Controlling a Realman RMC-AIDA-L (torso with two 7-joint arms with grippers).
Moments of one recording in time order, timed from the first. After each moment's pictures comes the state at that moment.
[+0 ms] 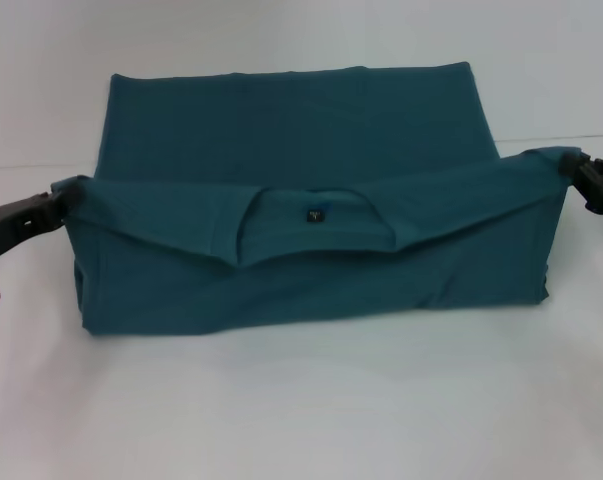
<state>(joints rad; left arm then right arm) -0.63 -2.08 -2.87 -0.48 -1.18 1.09 -1.53 0.56 2.04 -0.12 -0.53 -2.00 -1.23 1.26</state>
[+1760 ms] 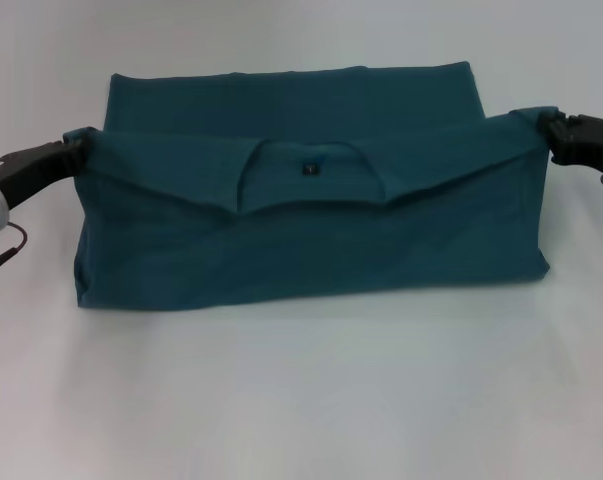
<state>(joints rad) -0.78 -2.10 -2.86 -0.44 -1.22 0.79 -1.44 0.71 2.01 -0.15 -0.41 -1.95 -0.93 1.15</state>
